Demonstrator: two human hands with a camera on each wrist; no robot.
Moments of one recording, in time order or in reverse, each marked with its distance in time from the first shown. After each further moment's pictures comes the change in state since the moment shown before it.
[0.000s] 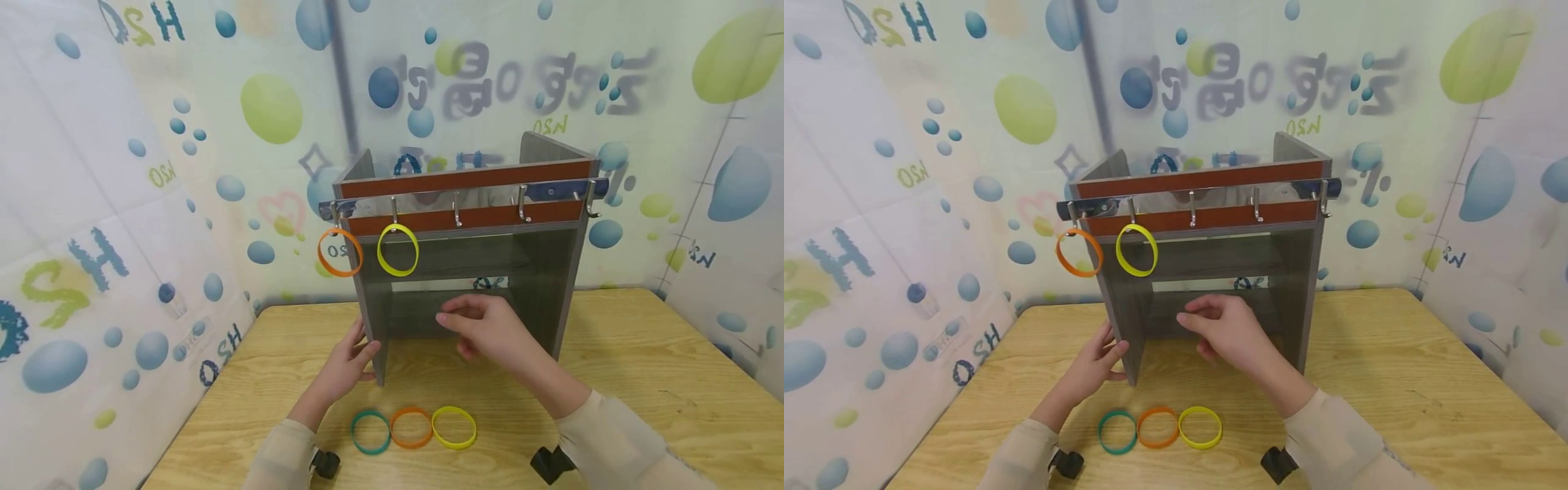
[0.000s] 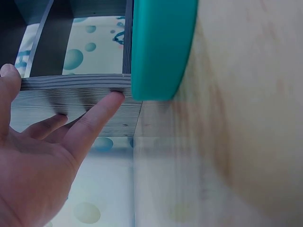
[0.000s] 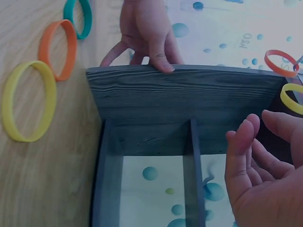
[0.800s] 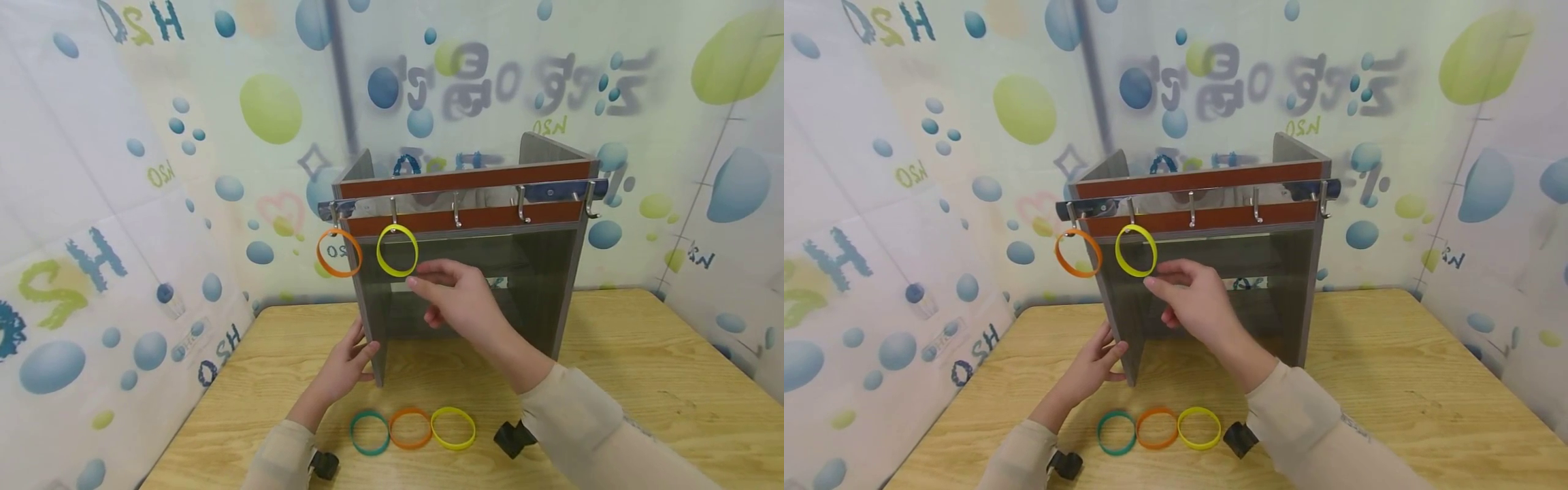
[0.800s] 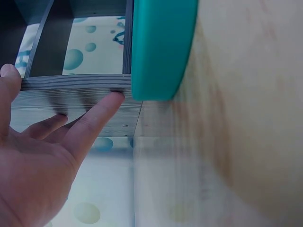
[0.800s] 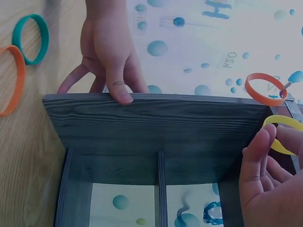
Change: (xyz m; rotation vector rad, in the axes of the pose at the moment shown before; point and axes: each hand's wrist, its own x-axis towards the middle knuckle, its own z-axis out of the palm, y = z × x) left_hand 0.001 0.001 0.001 -0.016 0.019 -0.007; right_hand 0.018 -0.048 0.026 0.078 0.092 -0.121
